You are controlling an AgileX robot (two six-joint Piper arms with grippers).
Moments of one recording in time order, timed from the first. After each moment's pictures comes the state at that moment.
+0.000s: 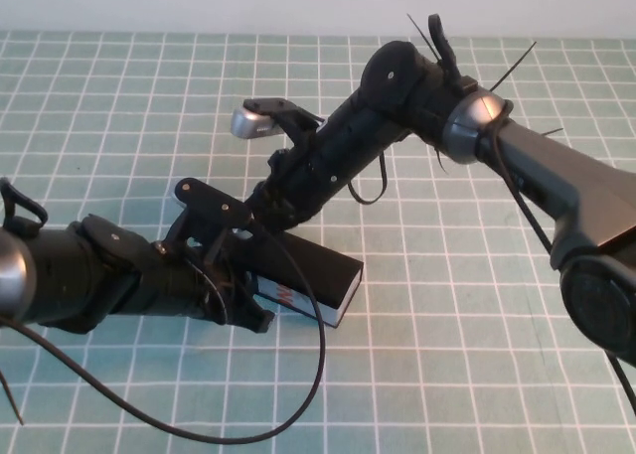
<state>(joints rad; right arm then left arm) 0.53 2.41 -2.18 0.81 1.21 -0.61 -0.50 1.74 -0.83 -1.18 0.17 1.29</state>
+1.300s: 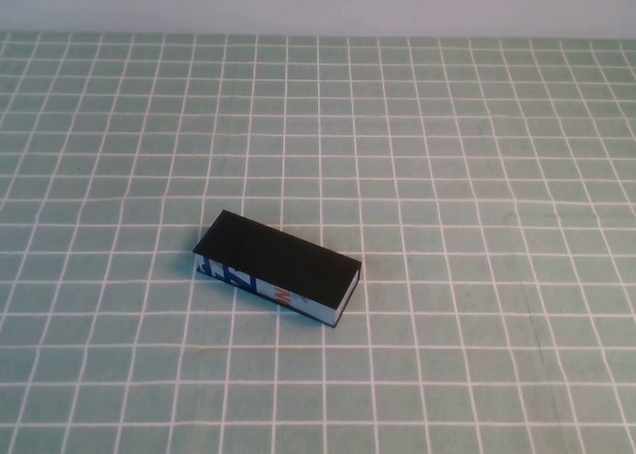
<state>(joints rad) 0.39 1.54 -1.99 0.45 1.06 -0.42 -0.50 0.29 -0.82 0.10 0.84 0.24</state>
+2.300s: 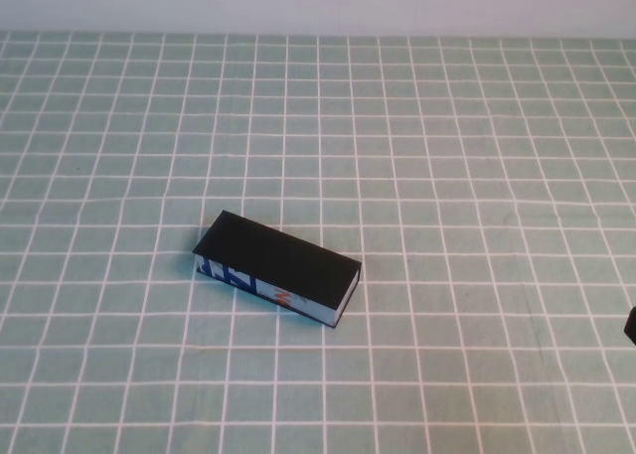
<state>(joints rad) 0.39 0.44 -0.33 0.58 0.26 -0.41 -0.50 0.27 -0.53 -0.15 0.52 0.30</state>
